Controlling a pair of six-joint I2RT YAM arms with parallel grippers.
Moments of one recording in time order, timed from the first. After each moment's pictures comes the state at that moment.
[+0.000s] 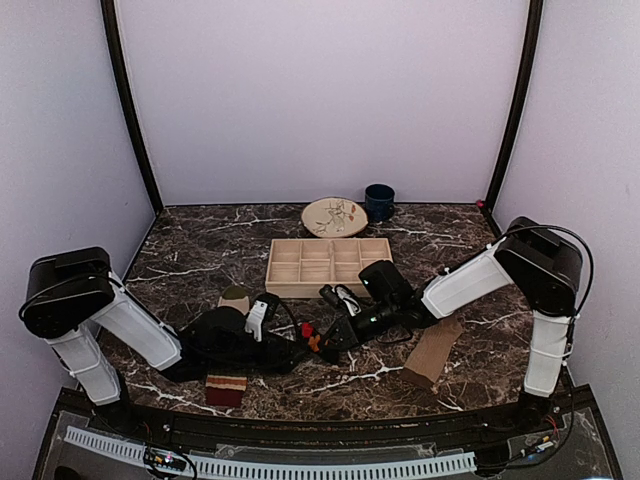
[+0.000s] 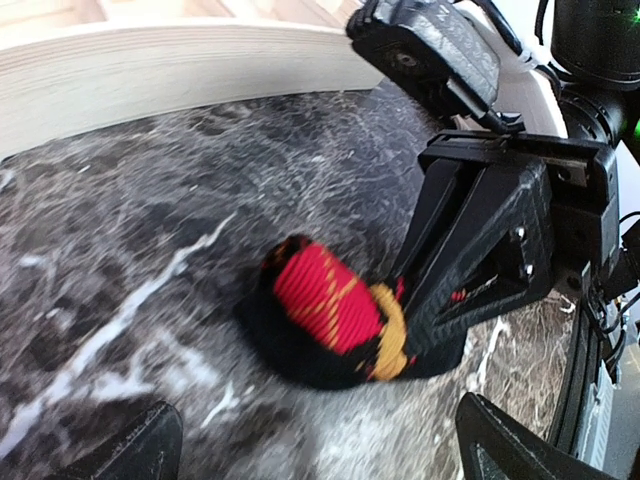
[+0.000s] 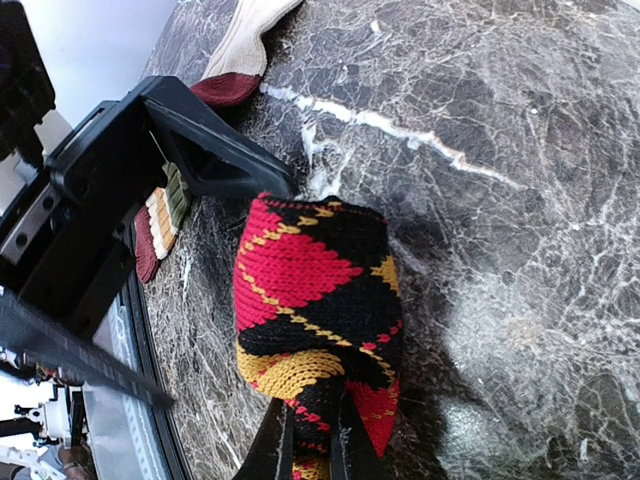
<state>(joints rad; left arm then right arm) -1.01 1.68 0.38 0.78 0.00 -0.61 0.87 1.94 0.91 0.24 -0.66 0.47</state>
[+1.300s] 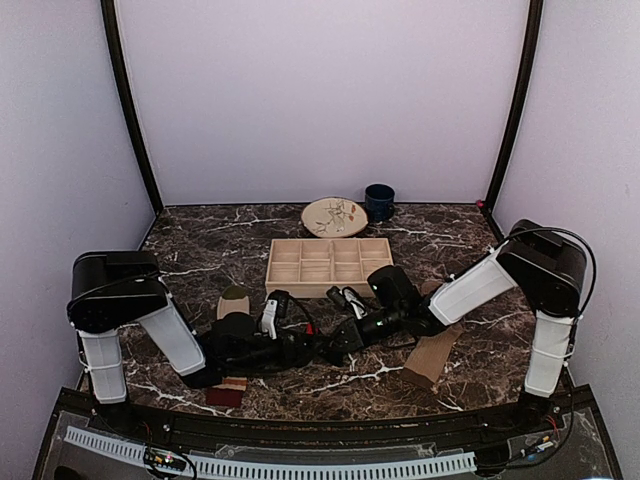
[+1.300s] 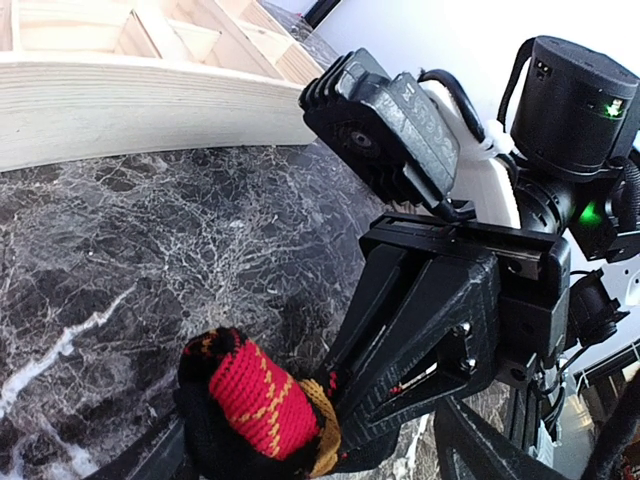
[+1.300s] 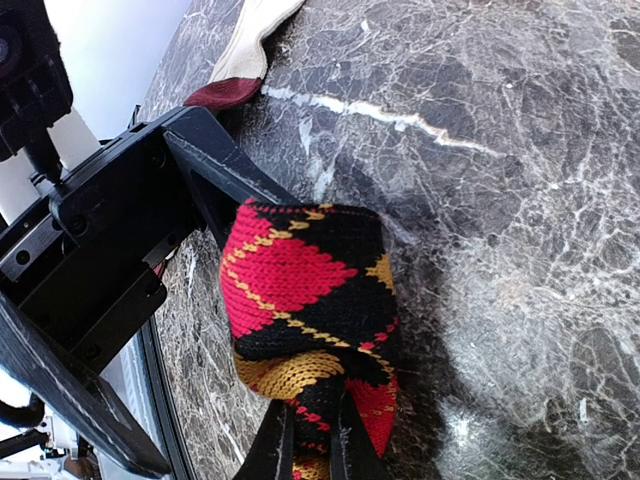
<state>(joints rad) -1.05 1.95 0.45 1.15 0.02 -0.75 0.87 1.92 0.82 0.37 -0.65 0.53</state>
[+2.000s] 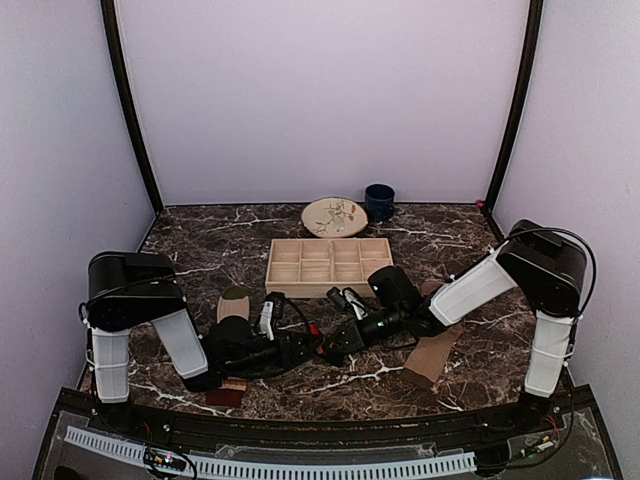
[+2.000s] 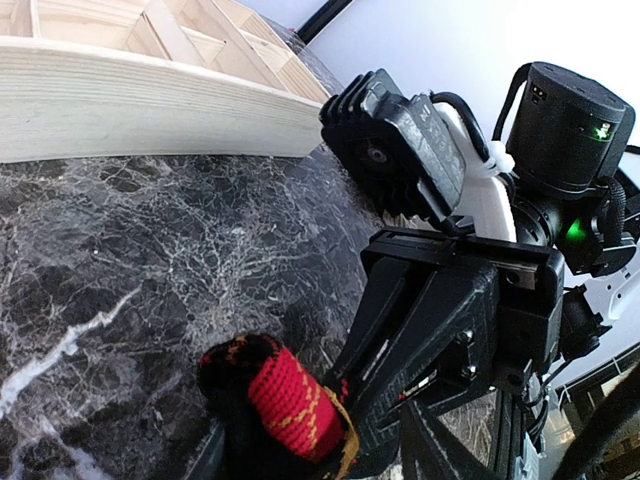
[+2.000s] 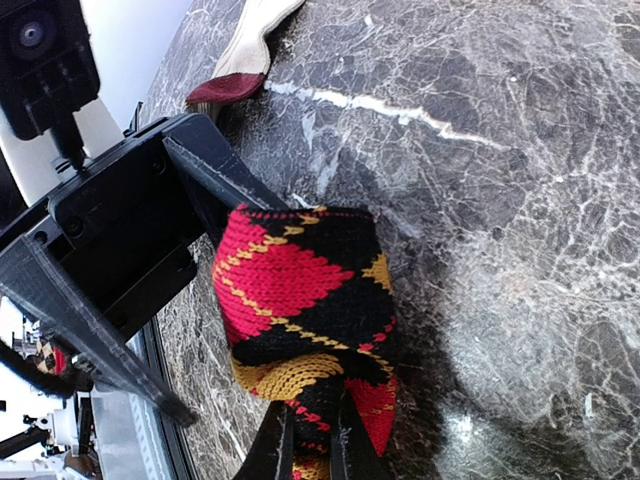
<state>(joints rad) -1.04 2.04 0.43 1.33 0.03 -0.79 0.87 1.92 0.81 0.38 -0.66 0.53</state>
